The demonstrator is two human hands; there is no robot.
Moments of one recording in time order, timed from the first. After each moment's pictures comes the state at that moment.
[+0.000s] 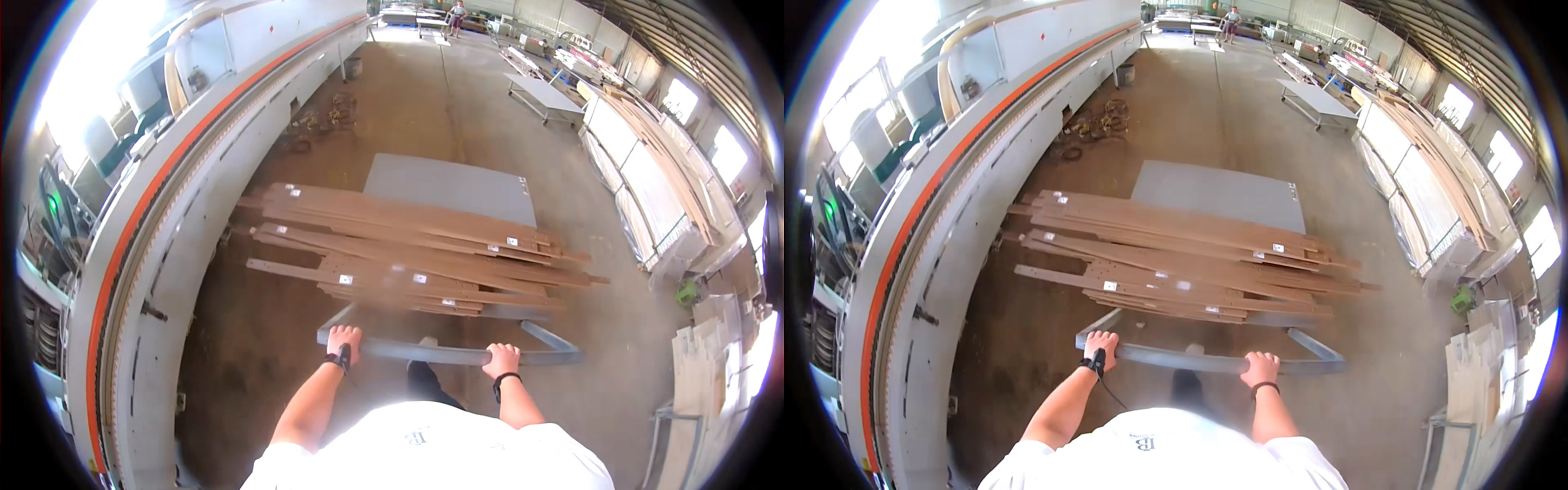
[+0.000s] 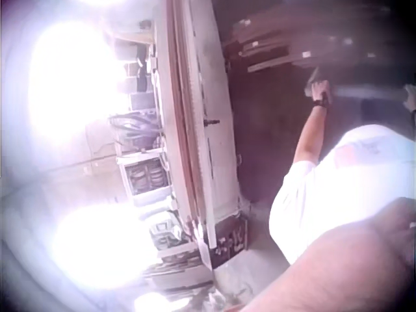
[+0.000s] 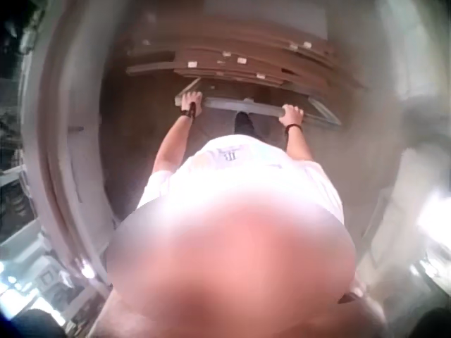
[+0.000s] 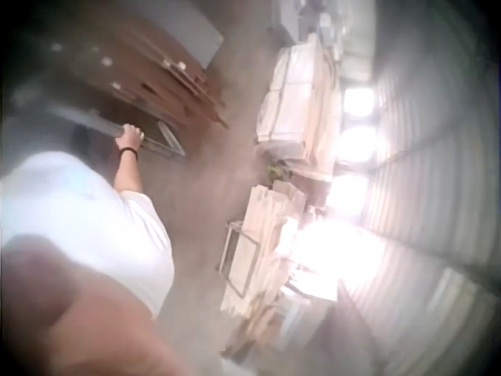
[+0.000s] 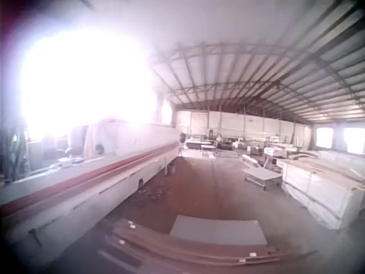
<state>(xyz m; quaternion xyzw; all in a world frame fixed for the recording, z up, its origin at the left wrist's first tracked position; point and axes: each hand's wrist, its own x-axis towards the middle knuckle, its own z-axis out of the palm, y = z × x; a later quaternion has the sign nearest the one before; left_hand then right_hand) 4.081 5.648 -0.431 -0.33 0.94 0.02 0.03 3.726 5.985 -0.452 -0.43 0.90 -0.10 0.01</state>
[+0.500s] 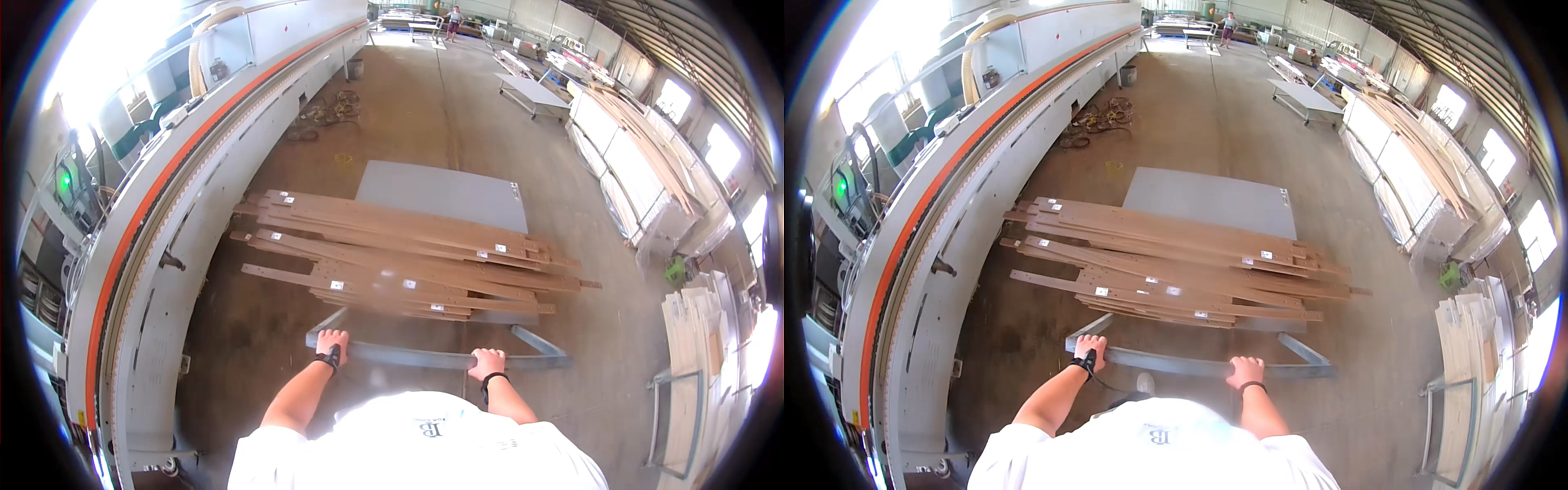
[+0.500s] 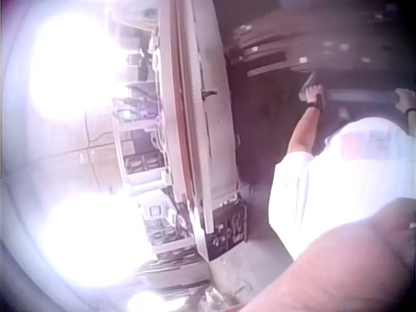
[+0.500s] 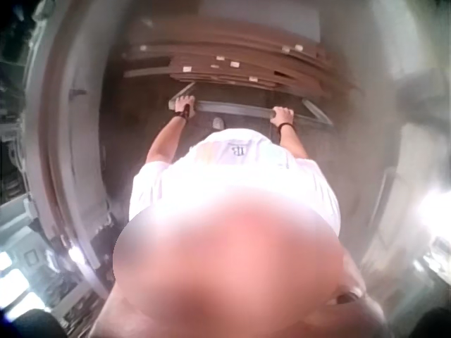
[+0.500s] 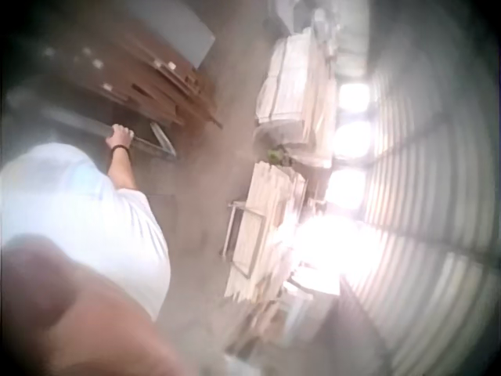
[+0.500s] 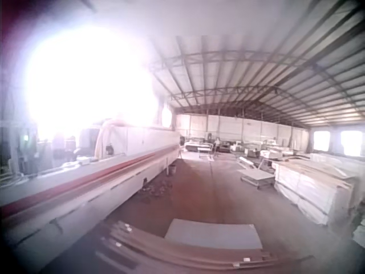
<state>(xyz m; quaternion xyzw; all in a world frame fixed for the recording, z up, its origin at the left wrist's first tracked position) 4.323 5.882 -0.454 -0.35 0.93 0.02 0.08 3.959 6.225 -0.466 -0.44 0.89 -0.03 0.10</state>
